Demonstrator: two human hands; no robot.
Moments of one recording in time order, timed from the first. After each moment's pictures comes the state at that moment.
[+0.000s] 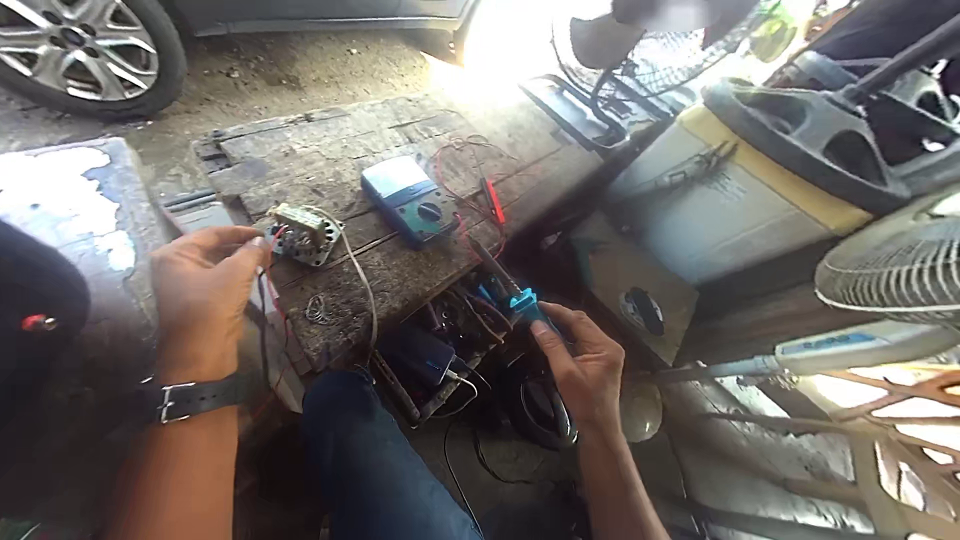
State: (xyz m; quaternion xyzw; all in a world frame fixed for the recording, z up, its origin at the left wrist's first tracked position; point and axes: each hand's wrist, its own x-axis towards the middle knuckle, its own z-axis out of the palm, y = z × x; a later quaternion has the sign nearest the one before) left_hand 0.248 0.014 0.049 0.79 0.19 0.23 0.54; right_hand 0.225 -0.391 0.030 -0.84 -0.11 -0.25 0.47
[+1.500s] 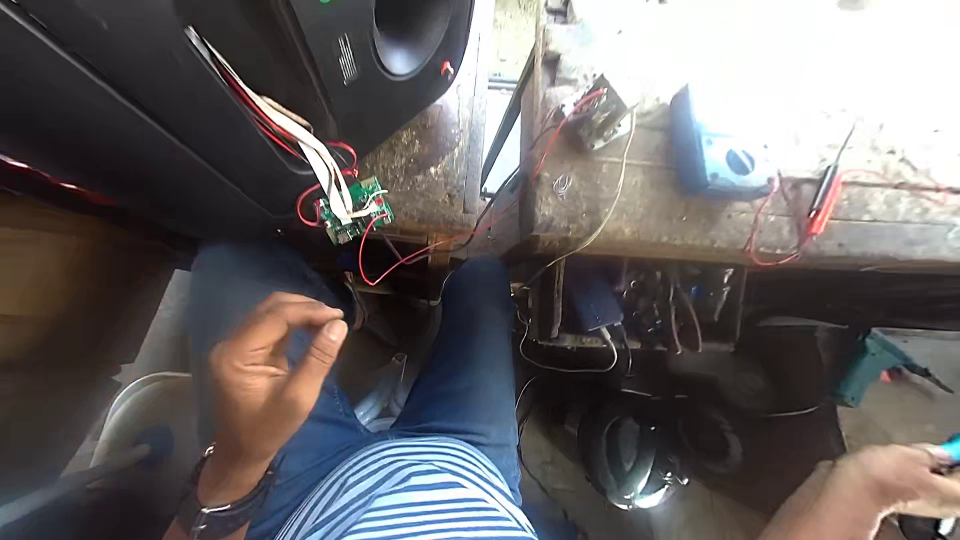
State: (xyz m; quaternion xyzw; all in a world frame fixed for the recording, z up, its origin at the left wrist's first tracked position) left_hand -0.094 -0.048 0.032 0.78 0.22 0.39 0.44; right_hand 0.333 -0.549 -0.037 -0.89 0.22 -0.25 0.31
